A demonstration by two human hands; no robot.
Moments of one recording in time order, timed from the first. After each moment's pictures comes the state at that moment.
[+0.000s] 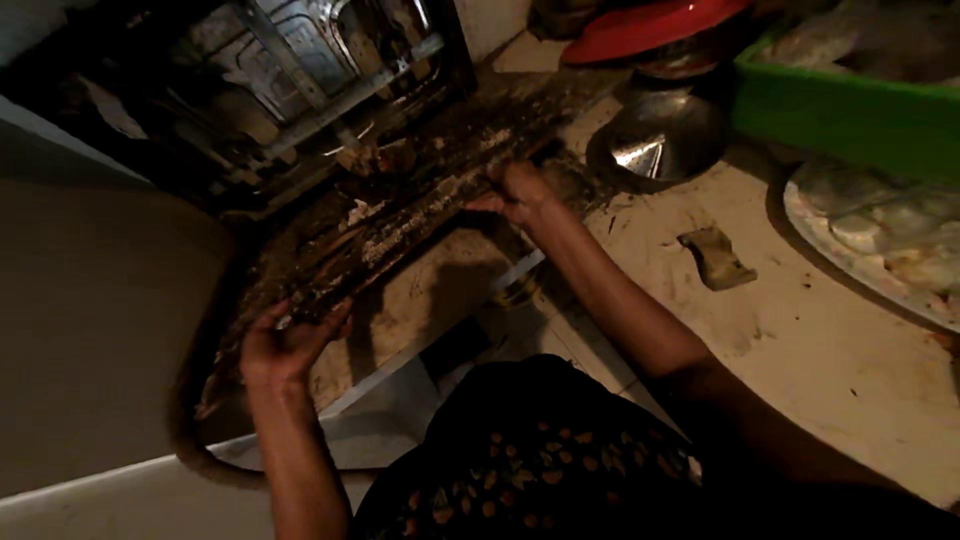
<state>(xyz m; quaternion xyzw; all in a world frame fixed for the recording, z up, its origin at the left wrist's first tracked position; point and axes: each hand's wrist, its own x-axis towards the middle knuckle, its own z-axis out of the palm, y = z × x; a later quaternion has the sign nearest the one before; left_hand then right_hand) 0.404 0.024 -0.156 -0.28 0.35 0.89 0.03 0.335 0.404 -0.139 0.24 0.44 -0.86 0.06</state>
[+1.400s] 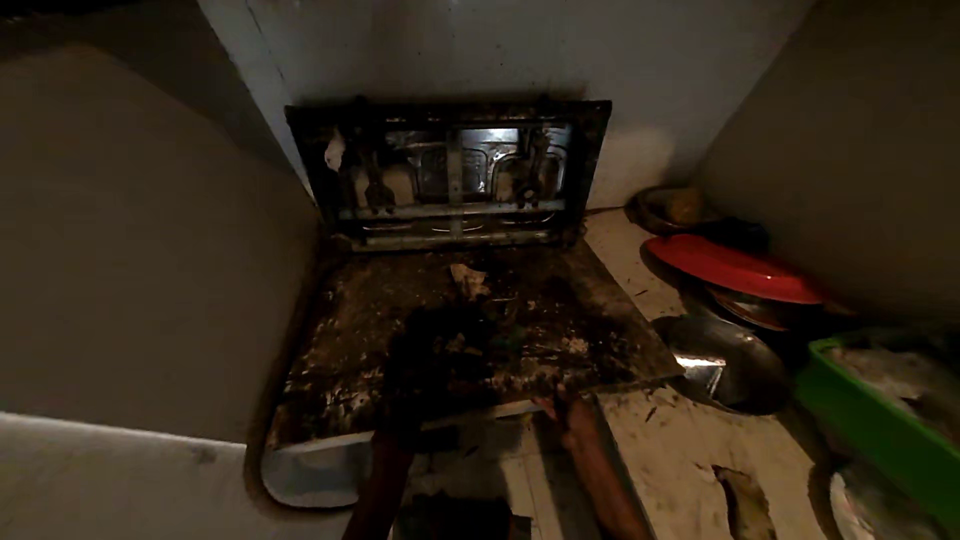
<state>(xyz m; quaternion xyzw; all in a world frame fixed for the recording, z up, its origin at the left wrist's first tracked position) 0.444 0.077 -0.347 -0.39 0.34 0.85 -0.12 0.370 0.401 -0.321 0.35 0.47 -0.81 0.04</state>
